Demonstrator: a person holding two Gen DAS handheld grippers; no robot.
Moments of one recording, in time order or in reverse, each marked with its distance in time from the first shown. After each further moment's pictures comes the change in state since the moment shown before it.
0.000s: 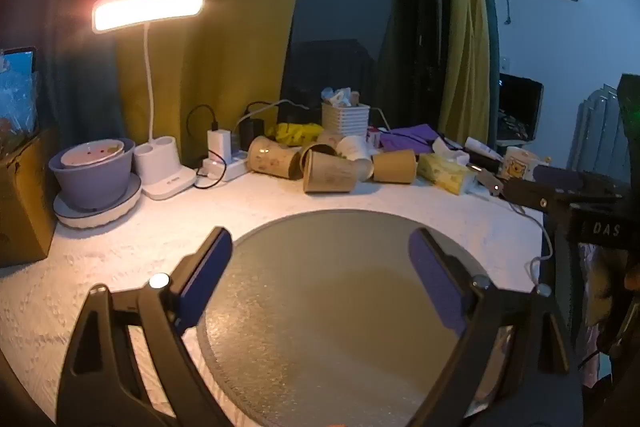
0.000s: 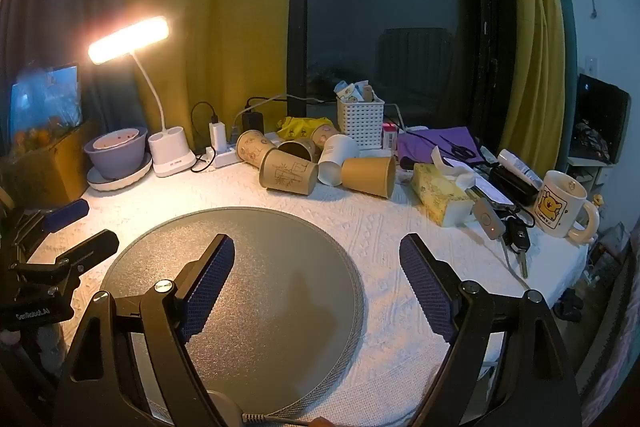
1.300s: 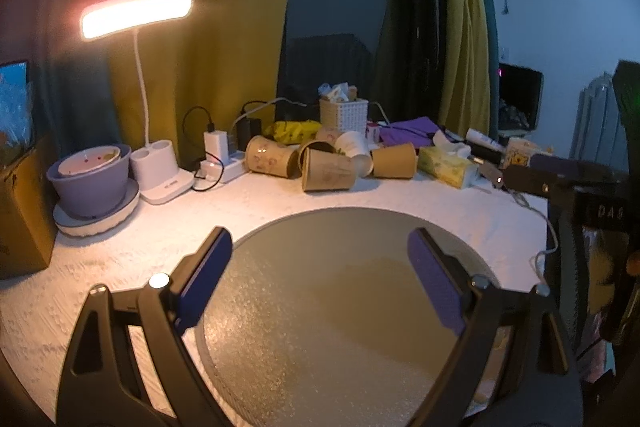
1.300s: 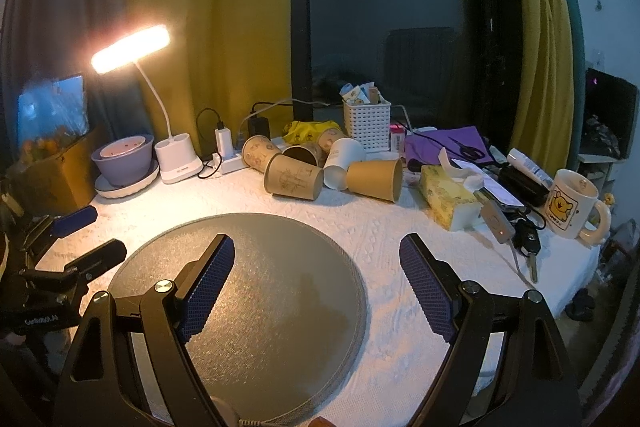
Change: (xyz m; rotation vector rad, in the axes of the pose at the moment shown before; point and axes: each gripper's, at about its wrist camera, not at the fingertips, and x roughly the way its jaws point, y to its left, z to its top) left arm 0.013 -0.007 0.005 0.088 0.037 0.029; right arm 0.010 -0.009 0.007 0.020 -0.005 0.054
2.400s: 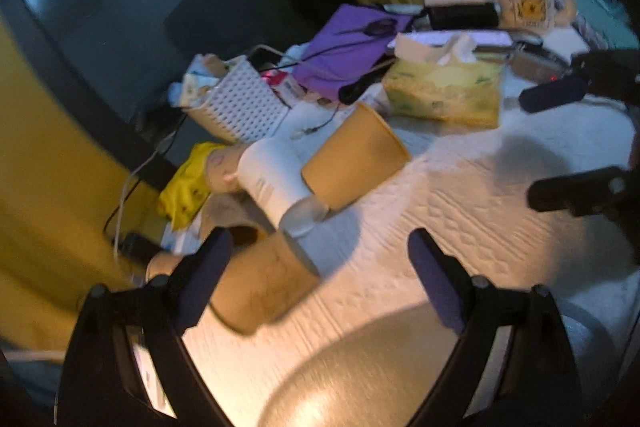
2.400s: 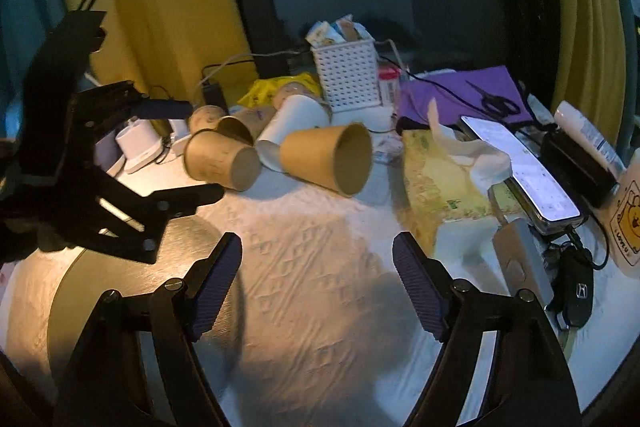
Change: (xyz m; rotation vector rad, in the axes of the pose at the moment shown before) left arm 0.262 -0.128 0.107 0.662 0.330 -0.099; right arm 0.149 -0.140 0.011 0.076 0.190 0.176
